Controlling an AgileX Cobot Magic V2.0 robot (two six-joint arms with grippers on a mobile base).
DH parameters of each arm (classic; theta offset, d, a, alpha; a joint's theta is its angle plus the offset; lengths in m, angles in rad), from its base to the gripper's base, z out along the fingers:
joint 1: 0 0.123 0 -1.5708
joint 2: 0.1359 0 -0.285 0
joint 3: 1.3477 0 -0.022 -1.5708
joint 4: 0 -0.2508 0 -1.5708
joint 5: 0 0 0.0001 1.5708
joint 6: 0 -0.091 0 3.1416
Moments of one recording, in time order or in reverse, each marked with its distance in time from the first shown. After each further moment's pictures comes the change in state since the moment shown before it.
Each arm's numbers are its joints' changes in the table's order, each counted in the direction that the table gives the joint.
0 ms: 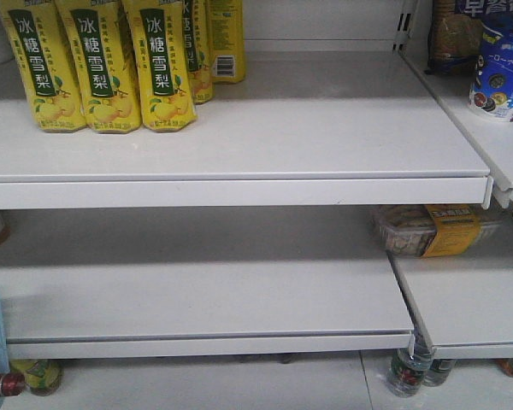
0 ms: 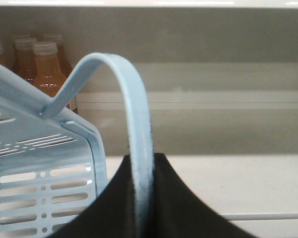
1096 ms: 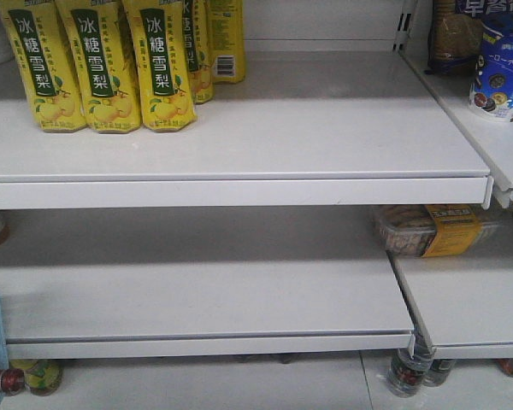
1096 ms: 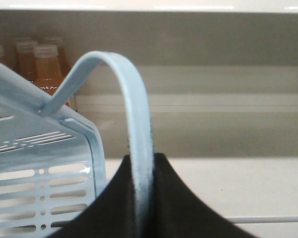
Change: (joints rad) left arm 0.000 0.000 0.000 0.002 0.008 0.000; right arm 0.000 0.000 0.000 -0.122 0.000 0.028
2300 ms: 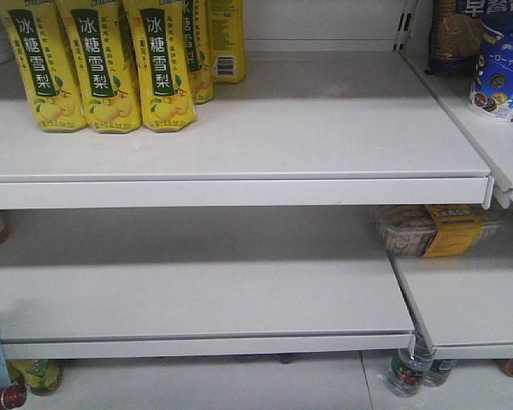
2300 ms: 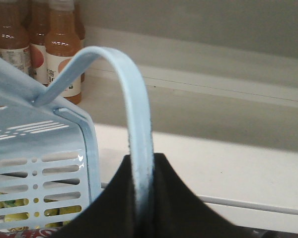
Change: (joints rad) left arm 0.026 0.000 0.000 -0.155 -0.102 0.292; right arm 0.000 0.000 0.000 0.000 0.000 -0.002
